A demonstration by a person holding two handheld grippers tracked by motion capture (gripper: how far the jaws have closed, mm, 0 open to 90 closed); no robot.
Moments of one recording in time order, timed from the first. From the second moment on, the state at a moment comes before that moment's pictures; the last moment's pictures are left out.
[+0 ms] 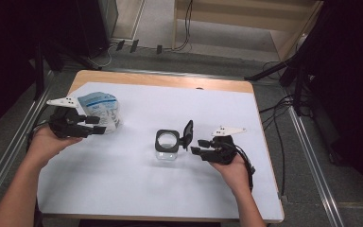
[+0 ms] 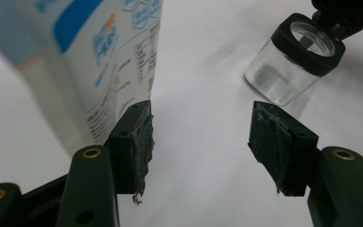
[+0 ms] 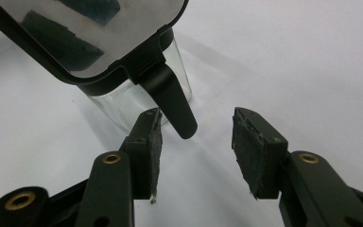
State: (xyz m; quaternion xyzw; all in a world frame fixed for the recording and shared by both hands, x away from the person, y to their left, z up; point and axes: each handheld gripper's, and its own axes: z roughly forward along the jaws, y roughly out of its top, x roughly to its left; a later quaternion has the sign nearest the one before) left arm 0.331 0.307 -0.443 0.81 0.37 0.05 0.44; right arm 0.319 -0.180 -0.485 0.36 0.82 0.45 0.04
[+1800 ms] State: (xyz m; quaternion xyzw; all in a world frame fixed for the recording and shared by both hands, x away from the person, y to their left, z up) left arm 0.387 0.313 -0.408 0.86 0.34 0.06 0.37; right arm 0.316 -0.185 -0.488 0.37 0.82 0.43 0.04
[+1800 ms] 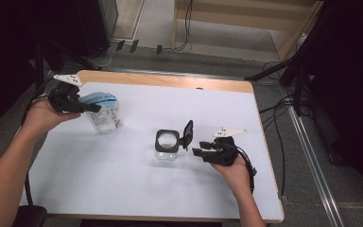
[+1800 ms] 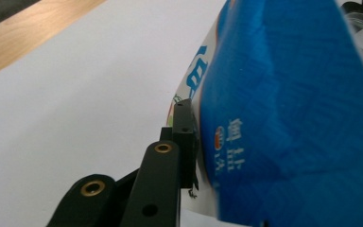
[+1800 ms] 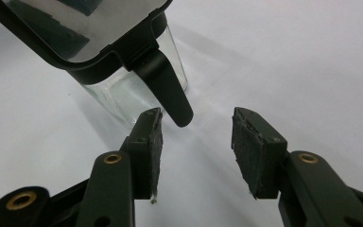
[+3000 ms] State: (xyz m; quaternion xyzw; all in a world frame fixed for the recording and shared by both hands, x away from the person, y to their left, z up) left arm 0.375 0.291 -0.371 0.87 0.31 0.03 0.39; right arm 0.291 -0.177 -0.472 0.35 0.82 0.44 0.06
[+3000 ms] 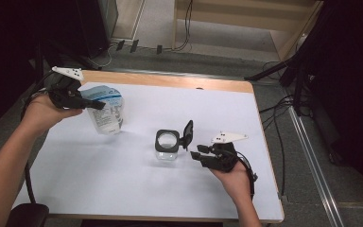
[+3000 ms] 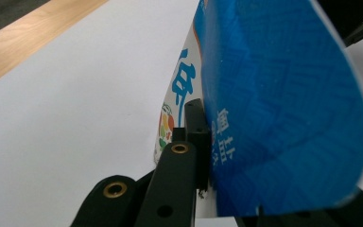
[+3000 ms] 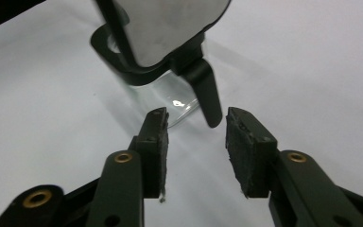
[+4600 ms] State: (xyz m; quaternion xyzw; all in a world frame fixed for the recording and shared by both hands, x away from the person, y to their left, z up) left arm 0.355 0.229 -0.370 0.90 0.24 -0.03 0.36; right arm 0.281 -0.037 -0.461 0.37 0.80 0.46 0.08
